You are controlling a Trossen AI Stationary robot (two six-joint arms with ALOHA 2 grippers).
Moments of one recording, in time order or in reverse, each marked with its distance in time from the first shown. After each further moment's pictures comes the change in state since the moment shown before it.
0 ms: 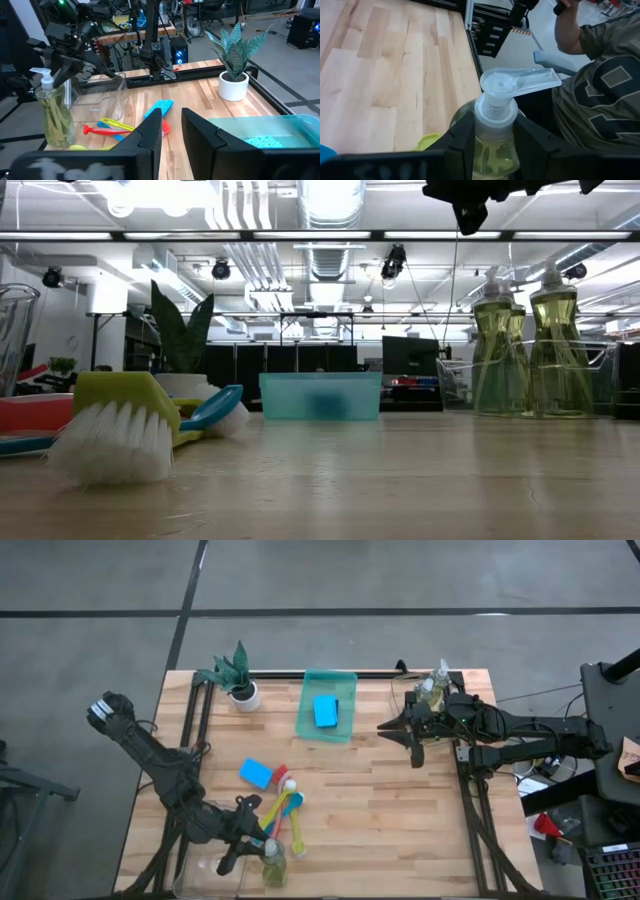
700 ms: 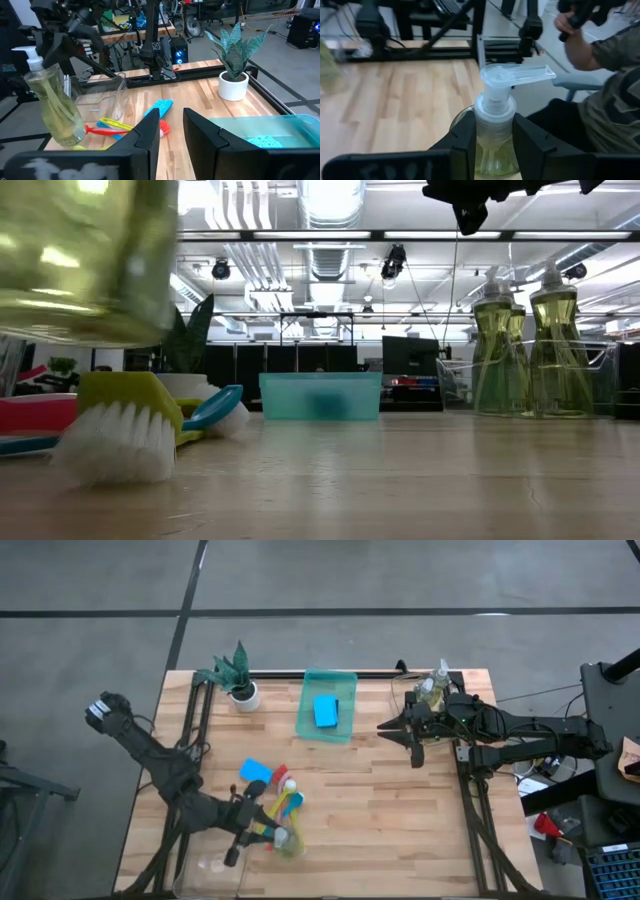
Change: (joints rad) left arm 0.065 -0.020 0.105 0.011 -0.079 0.308; right arm 0.000 0.000 0.000 0.000 0.000 0.000
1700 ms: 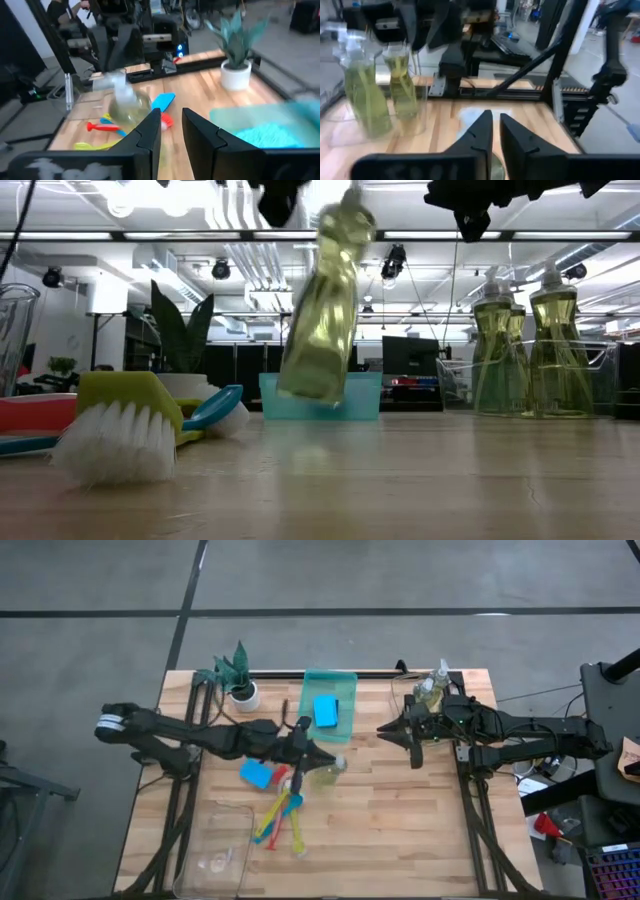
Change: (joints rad) left arm 0.627 0.192 0.005 0.345 0.419 0.177; right arm 0.000 0.007 -0.017 -0.014 0.000 0.063
